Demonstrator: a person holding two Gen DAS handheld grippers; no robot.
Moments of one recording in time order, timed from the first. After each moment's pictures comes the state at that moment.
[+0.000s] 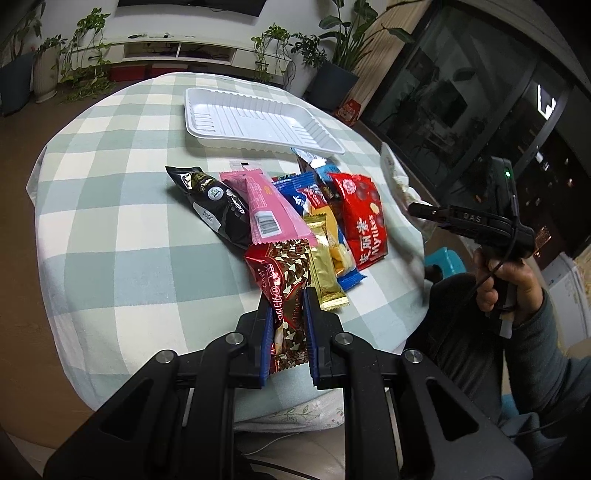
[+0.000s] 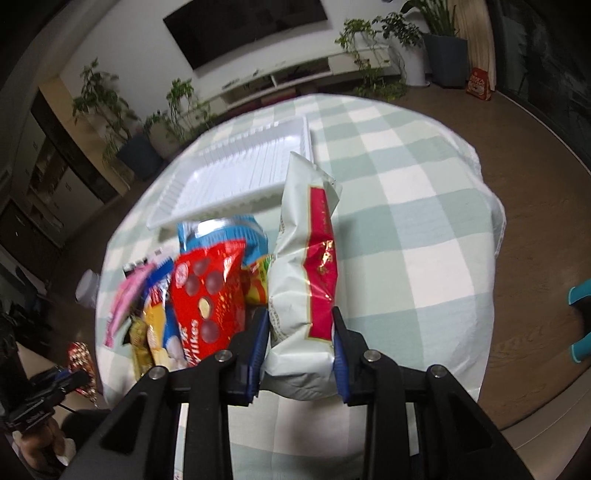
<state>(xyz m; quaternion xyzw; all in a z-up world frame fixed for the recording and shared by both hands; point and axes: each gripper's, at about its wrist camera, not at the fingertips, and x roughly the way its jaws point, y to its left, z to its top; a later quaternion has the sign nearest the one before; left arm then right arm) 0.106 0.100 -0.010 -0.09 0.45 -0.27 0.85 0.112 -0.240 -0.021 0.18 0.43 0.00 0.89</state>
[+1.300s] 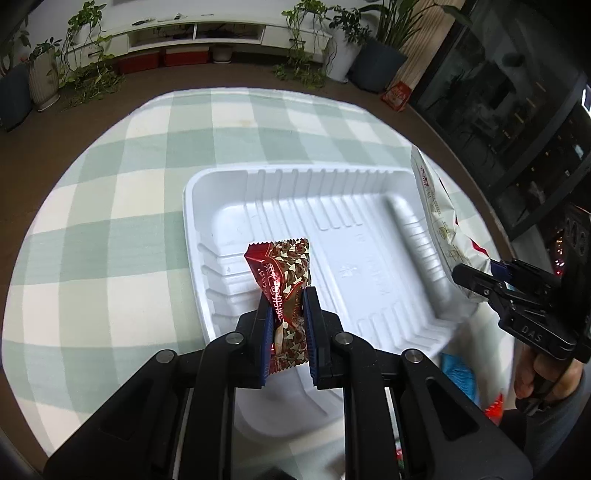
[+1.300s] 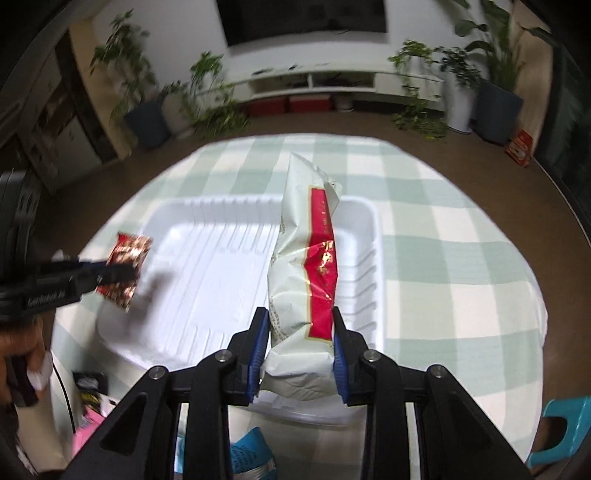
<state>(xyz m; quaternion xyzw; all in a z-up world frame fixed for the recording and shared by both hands) 0.460 0.049 -0.028 -0.03 0.51 -0.20 0.83 0.350 -0.215 -0.024 0.04 0.45 0.03 0.89</state>
